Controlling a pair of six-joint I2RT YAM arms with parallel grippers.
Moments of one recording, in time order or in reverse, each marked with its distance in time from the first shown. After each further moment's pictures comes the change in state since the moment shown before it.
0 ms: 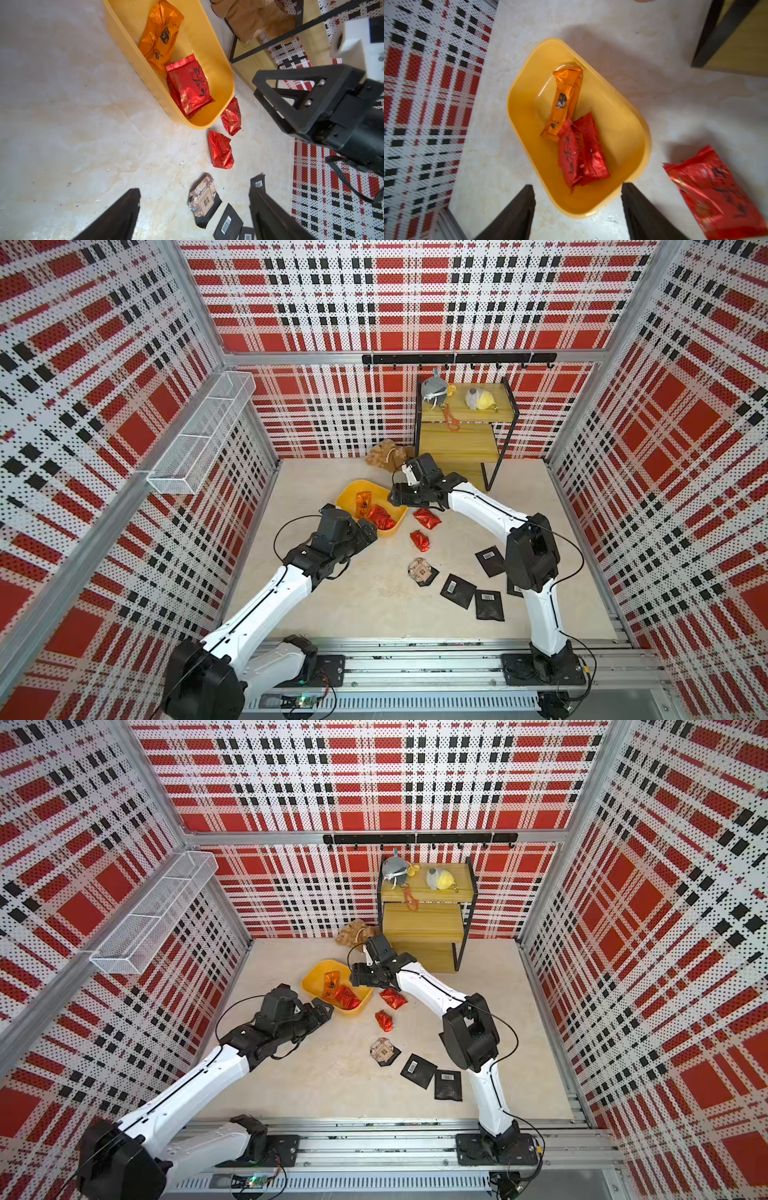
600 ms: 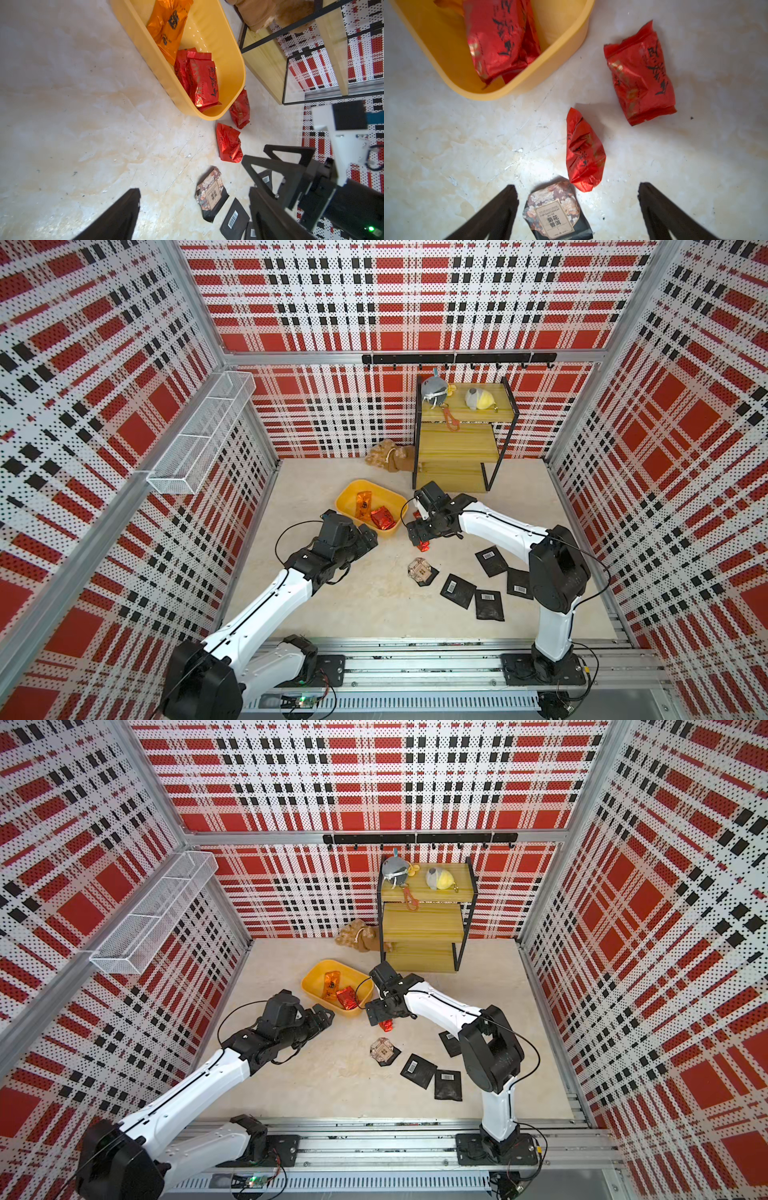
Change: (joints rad) left arm 0.000 -0.021 -0.051 0.000 -0.001 -0.013; right arm 0.061 -0.204 -0.370 -0.132 0.201 -0.216
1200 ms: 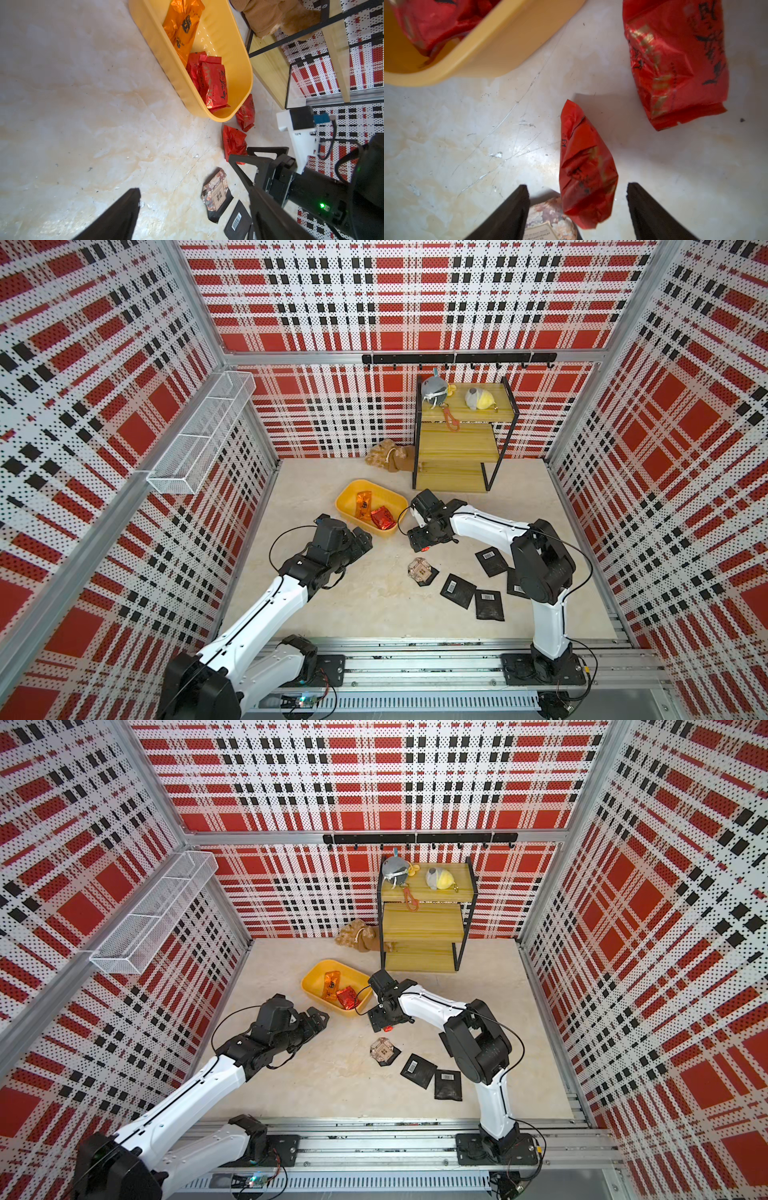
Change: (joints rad) left arm 0.040 -0.056 -0.052 -0.001 0.013 -0.002; right arm 0.004 0.107 -0.002 0.037 -0.038 -0.026
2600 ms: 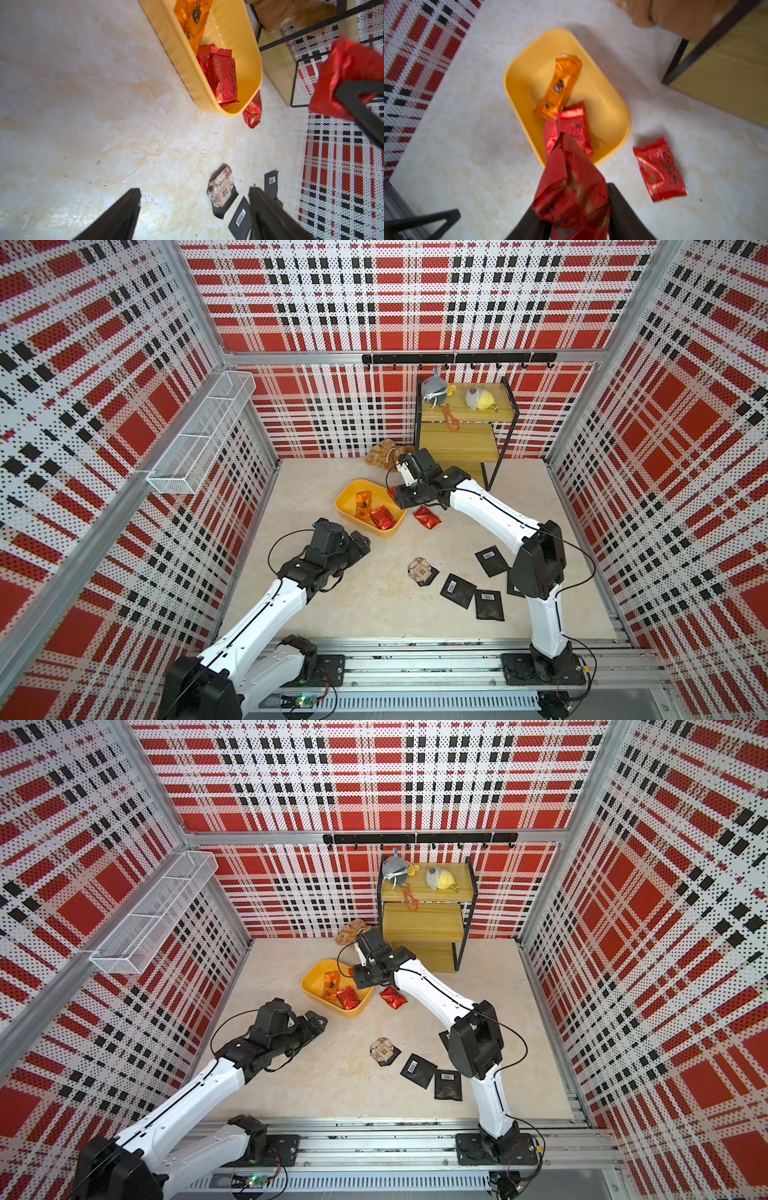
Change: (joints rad) left arm 0.021 -0.011 -0.036 0.001 0.034 0.003; right arm 0.002 0.112 0.580 -0.097 -0.053 0.037
